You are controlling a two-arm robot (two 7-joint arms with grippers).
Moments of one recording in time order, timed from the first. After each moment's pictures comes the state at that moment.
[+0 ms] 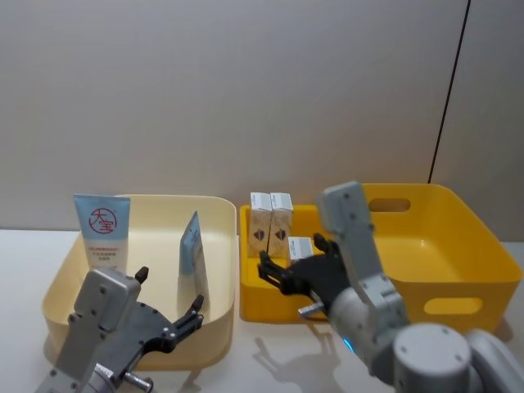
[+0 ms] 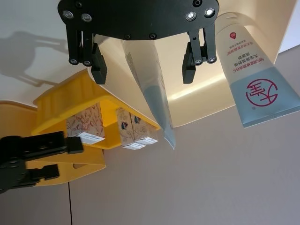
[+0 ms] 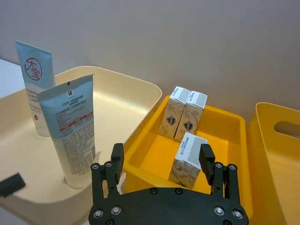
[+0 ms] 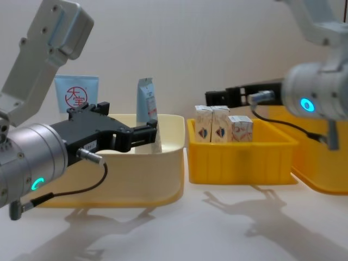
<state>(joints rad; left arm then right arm) -0.24 0.38 0.45 -1.63 -0.20 0.01 -0.01 0.39 0.14 -0.41 -1.60 0.11 0.48 0.01</state>
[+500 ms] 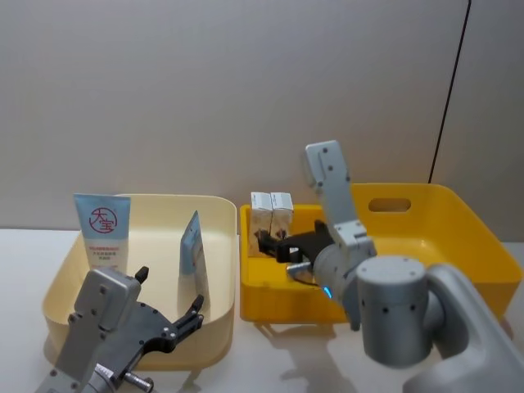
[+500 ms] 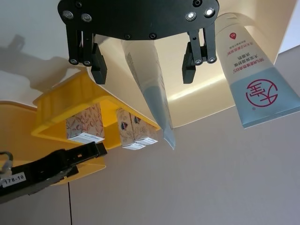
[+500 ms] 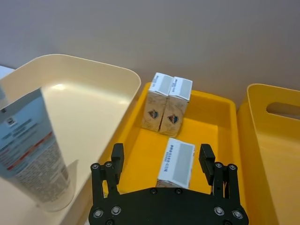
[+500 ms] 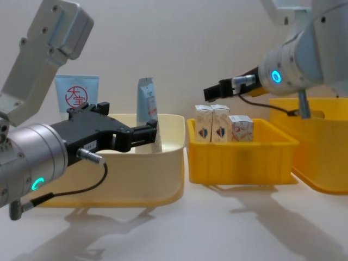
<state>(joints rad) -0.24 0.38 0.45 -1.63 -0.20 0.01 -0.01 0.58 0.00 -0.36 -1.40 0.10 0.69 -0.07</state>
